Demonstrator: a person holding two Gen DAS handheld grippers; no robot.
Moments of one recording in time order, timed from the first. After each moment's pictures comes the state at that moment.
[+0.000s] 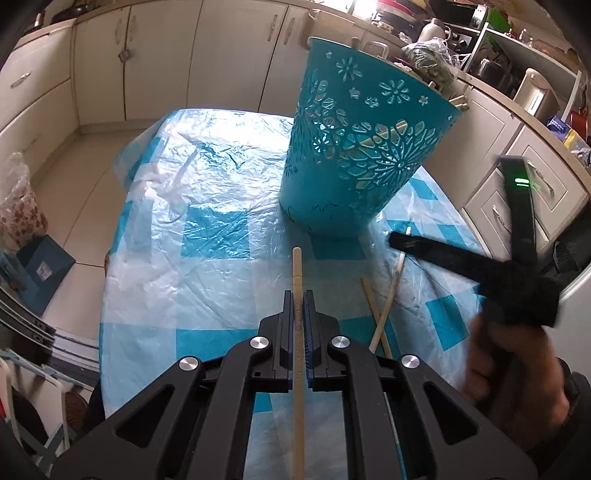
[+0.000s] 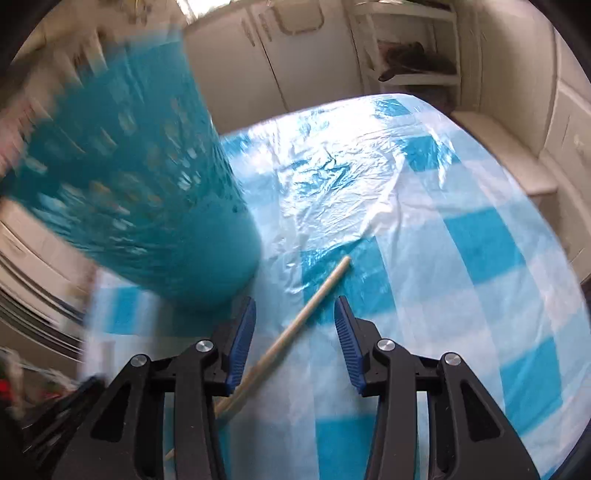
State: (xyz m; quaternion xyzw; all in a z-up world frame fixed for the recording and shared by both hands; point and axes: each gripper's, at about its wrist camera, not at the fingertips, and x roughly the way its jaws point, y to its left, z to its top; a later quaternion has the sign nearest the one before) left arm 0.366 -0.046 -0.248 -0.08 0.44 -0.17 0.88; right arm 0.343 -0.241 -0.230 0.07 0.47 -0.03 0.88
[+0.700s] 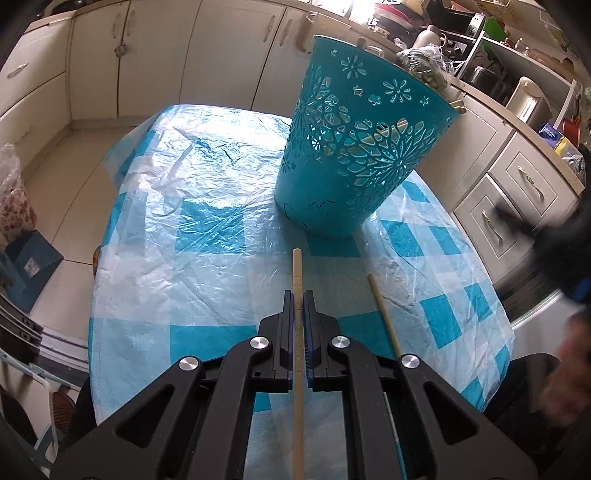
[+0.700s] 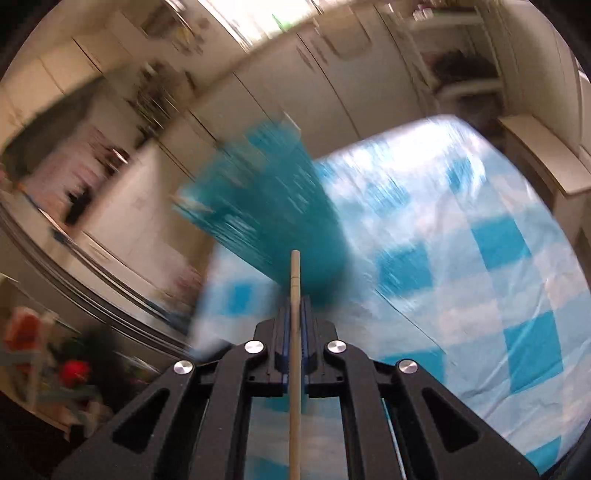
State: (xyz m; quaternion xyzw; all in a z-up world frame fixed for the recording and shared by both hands) left arm 0.364 -0.041 -0.256 -0.10 0.44 -0.19 0.87; right arm 0.257 -0.274 -0.118 0.25 0.36 0.16 0.88
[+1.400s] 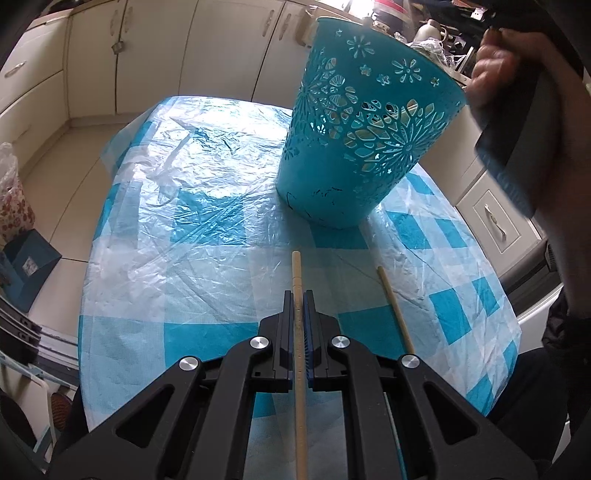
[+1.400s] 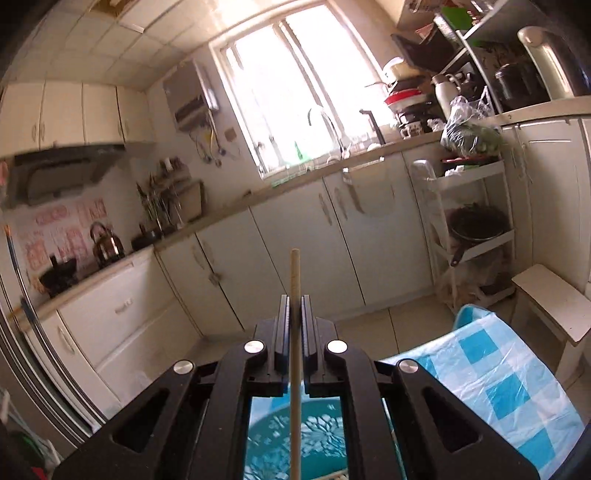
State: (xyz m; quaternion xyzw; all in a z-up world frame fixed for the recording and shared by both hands) left arm 0.367 -0.045 -0.268 -0.09 0.44 -0.20 0.87; right arm 0.388 -0.218 -0.067 0.17 0.15 0.06 0.97
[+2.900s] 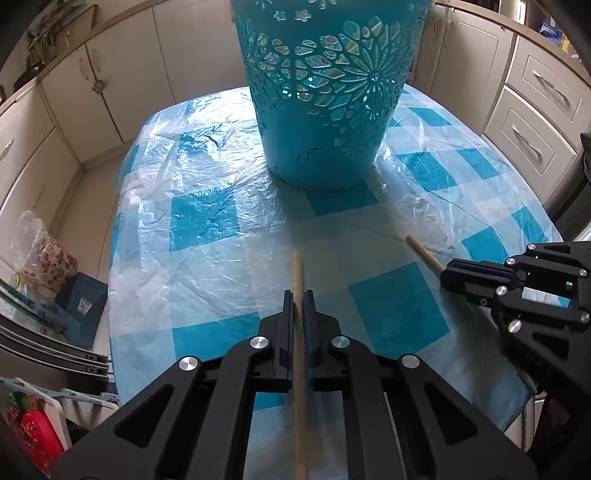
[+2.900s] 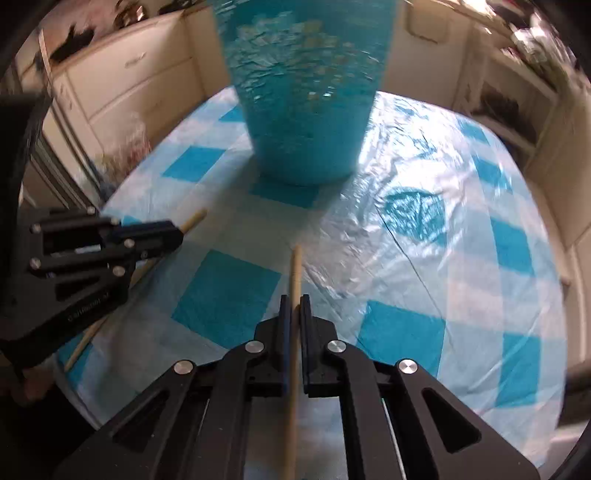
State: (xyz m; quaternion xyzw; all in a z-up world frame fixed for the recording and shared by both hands) left arm 0.365 -0.084 -0.265 0.08 0.48 -0.15 0.86; right arm 0.269 -0.231 -0.227 0.00 0.49 0.13 0.86
